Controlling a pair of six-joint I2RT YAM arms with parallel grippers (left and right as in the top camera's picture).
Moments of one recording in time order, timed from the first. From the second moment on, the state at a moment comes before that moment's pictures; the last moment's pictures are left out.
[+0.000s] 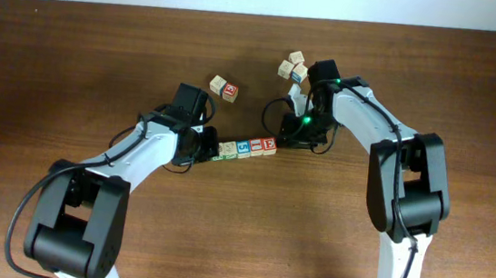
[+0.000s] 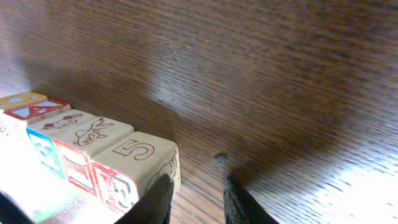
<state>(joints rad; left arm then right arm) -0.29 1.83 1.08 -0.51 0.17 -0.52 0.26 2.23 1.61 -0.90 -0.49 0.06</state>
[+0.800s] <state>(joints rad) -0.29 1.83 1.08 -0.51 0.17 -0.52 0.12 2.23 1.61 -0.89 -0.68 -0.05</state>
